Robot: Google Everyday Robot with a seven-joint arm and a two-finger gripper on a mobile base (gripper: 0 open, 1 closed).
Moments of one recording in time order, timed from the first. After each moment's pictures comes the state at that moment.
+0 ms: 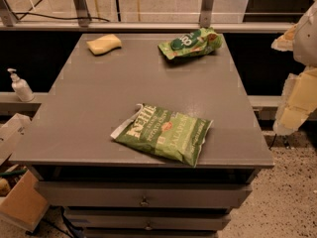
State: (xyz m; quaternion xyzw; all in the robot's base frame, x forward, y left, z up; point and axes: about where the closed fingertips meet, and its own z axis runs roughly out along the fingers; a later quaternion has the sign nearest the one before) arm 0.438 -0.217 0.976 -0.60 0.78 -0.03 0.16
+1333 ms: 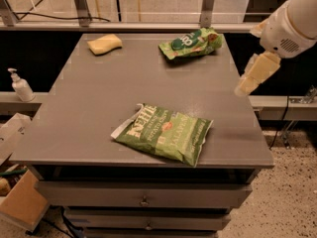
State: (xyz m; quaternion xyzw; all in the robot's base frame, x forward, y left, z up) arm 0.574 -0.218 0.938 -0.56 0.78 -0.01 0.28
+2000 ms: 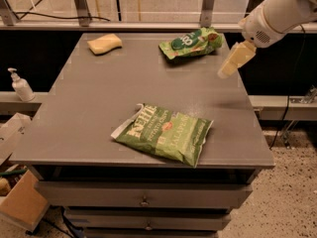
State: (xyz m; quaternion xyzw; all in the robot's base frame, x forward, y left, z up) arm 0.667 -0.216 0.917 -0.53 0.79 0.00 0.32
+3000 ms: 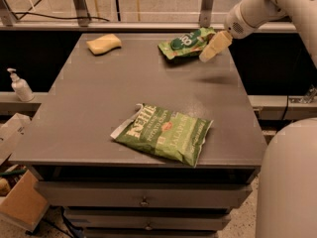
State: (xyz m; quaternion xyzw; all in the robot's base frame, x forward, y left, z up) arm 0.771 -0.197 0.894 -0.46 0.81 0.04 0.35
